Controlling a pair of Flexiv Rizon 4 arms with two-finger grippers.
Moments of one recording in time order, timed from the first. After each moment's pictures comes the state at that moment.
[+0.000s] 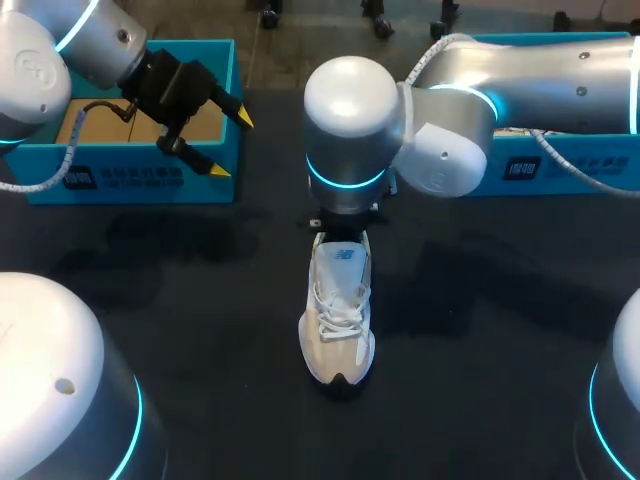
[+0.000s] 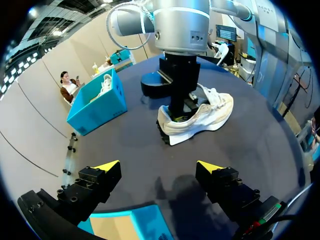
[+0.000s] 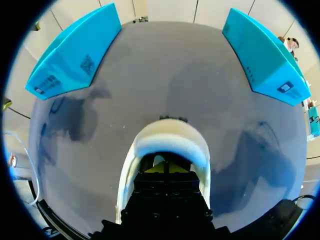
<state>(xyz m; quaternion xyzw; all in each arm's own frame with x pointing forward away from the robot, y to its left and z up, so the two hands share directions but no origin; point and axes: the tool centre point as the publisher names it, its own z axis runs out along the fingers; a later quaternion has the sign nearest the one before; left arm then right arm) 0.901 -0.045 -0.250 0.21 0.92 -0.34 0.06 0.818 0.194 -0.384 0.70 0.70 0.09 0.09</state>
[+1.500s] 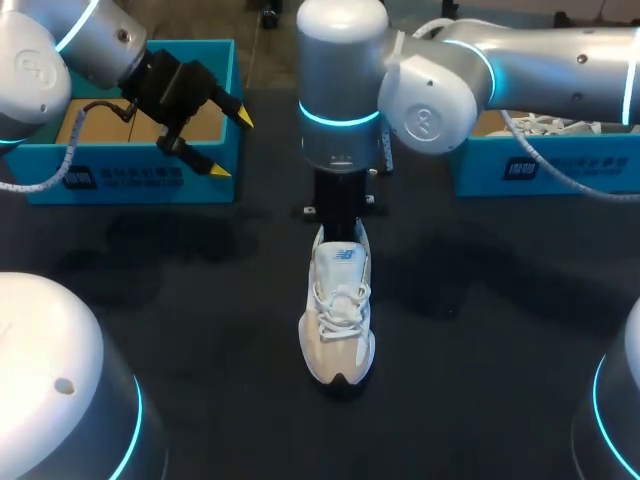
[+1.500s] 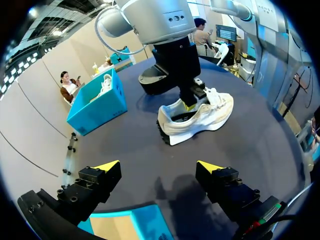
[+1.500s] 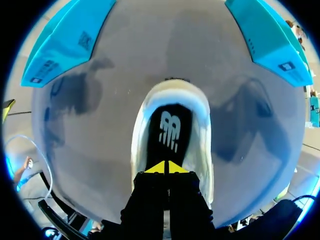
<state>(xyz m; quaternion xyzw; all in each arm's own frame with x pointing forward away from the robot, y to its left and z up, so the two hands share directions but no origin) 0.901 -0.045 -0.250 0.21 0.92 -0.34 0.06 0.764 0.202 -0.347 0.72 0.69 -0.04 -0.05</state>
